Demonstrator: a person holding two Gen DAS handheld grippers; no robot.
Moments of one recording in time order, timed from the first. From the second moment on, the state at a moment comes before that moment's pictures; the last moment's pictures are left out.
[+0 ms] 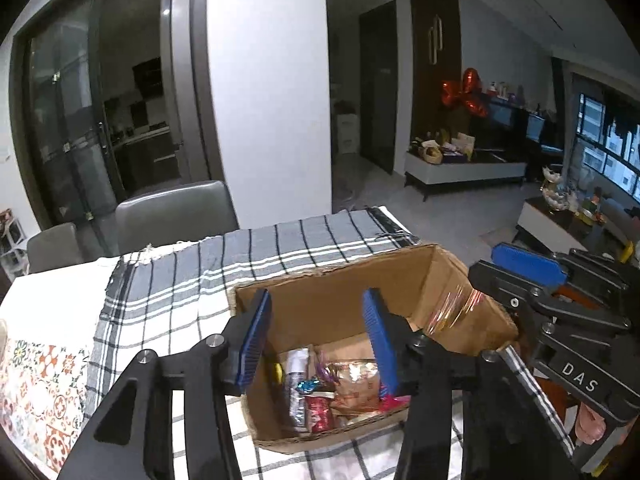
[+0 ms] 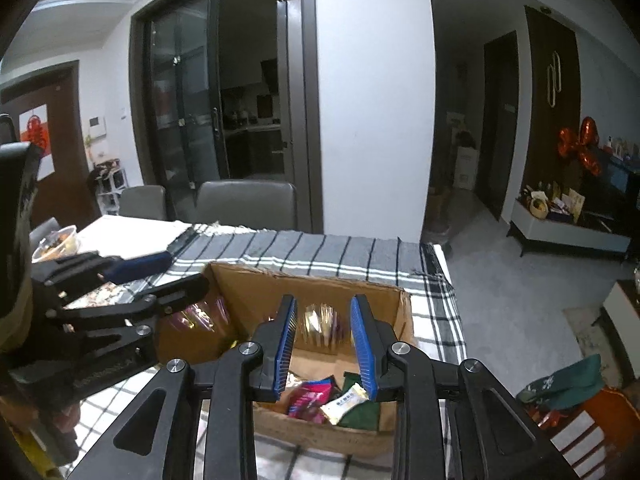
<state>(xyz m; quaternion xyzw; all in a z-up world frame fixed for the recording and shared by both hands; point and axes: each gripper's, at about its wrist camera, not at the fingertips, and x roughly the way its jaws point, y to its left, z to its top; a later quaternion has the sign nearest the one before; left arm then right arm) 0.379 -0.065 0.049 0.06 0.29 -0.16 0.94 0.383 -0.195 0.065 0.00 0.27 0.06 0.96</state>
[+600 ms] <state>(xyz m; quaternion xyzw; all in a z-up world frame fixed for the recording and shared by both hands) 0.250 -0.038 0.080 0.08 0.23 -0.13 0.96 0.268 -0.189 0.075 0.02 0.26 0.04 0.96</state>
